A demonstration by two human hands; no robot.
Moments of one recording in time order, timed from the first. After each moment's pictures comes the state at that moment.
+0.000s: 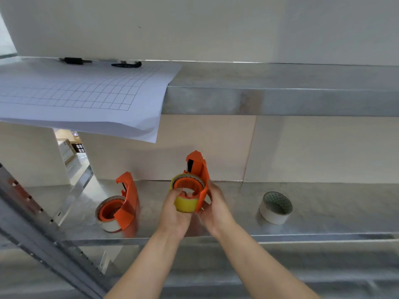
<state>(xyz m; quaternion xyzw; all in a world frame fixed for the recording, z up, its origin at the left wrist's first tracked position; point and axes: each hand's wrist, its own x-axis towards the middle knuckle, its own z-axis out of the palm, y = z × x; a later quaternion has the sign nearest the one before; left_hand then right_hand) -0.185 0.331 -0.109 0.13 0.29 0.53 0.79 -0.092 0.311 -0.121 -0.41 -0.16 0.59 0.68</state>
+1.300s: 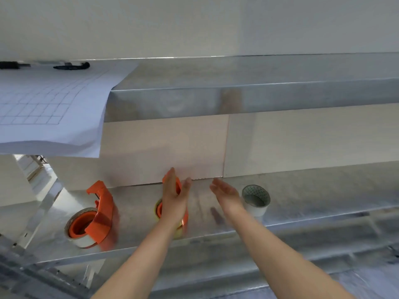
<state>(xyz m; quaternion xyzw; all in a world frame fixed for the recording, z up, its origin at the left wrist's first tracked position) -0.130 0.348 -0.120 0.64 0.48 0.40 0.45 0.005 0.302 -0.143 -0.66 -0.25 0.41 0.58</state>
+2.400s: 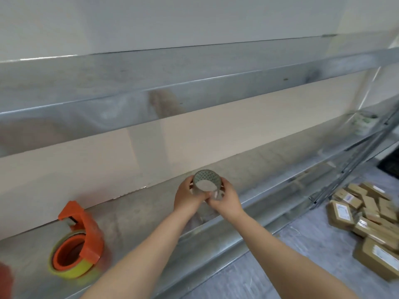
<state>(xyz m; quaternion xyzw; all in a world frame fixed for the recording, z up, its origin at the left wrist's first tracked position) 0.090 0.276 -0.128 0.70 0.39 0.21 0.56 0.173 0.187 -0.147 -0.75 -0.31 0.18 0.55</state>
